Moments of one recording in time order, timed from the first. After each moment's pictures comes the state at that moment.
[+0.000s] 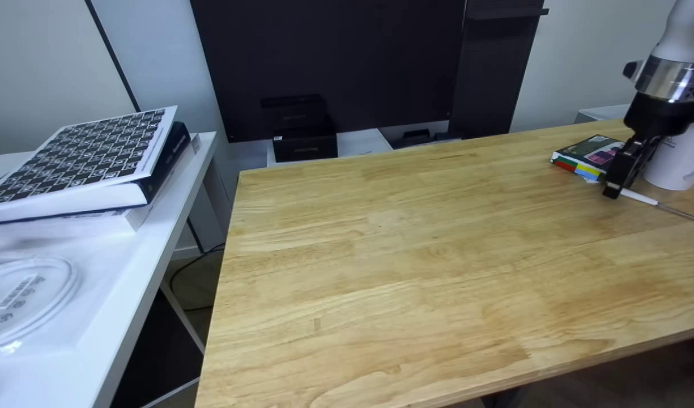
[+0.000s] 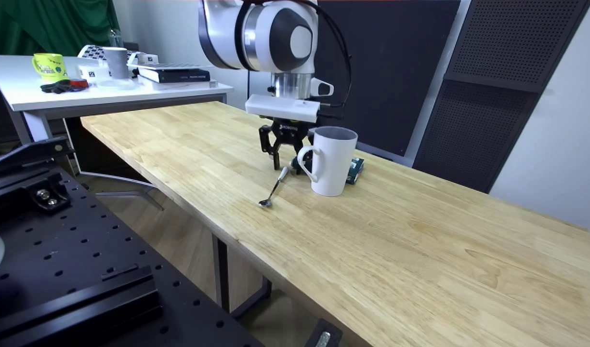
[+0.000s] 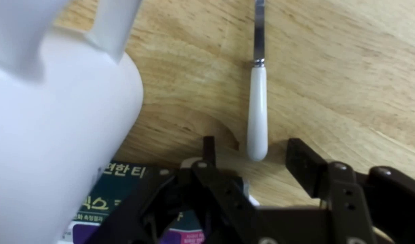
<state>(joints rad) 0.03 0.67 -0.01 -2.22 -0.11 2.93 -0.19</state>
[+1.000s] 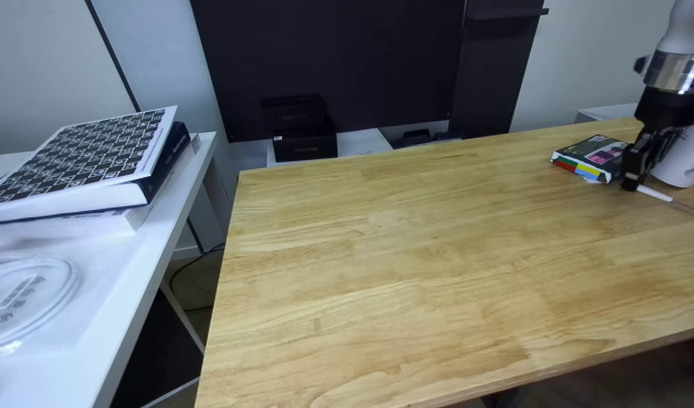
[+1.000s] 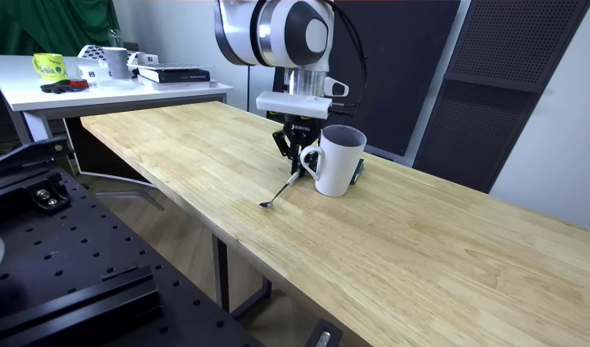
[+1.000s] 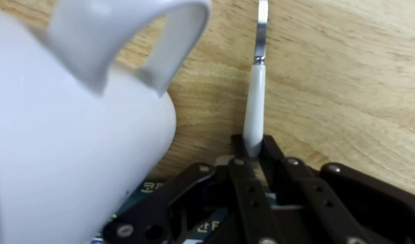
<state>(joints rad) 0.02 0.67 -0.05 -2.18 -0.10 2.83 -0.15</state>
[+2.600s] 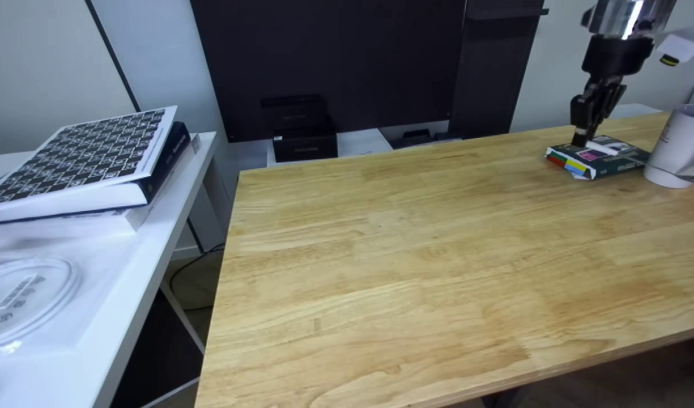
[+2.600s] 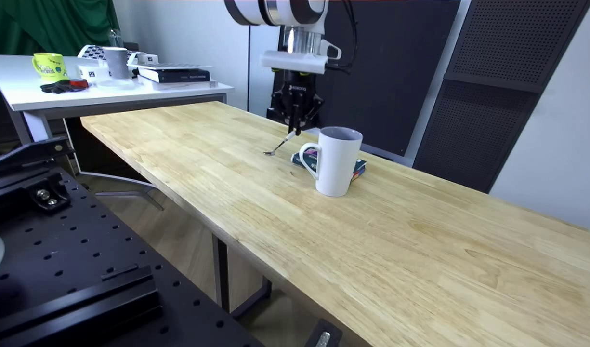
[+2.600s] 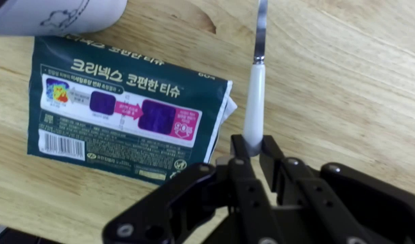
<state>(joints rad) 0.05 0.62 0.04 -1.97 -0.08 2.59 -0.14</state>
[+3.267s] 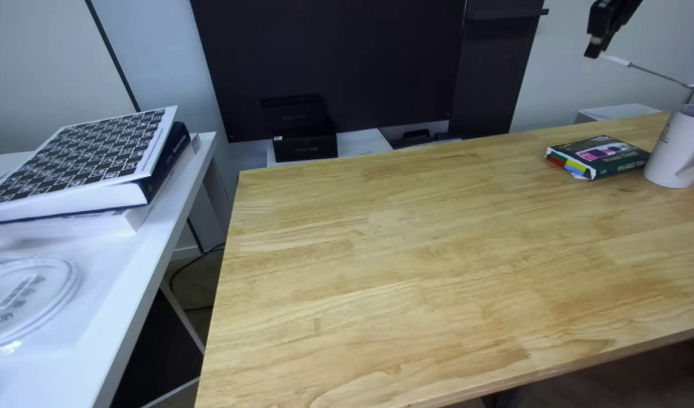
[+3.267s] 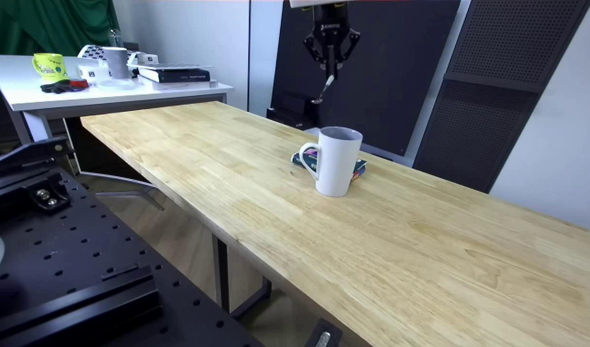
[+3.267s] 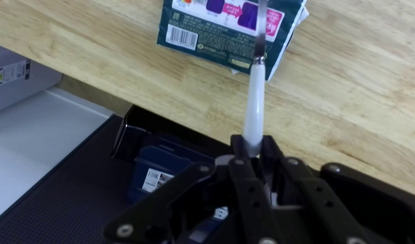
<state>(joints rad) 0.07 0.43 -0.04 -1.95 -0.18 2.59 -0.14</state>
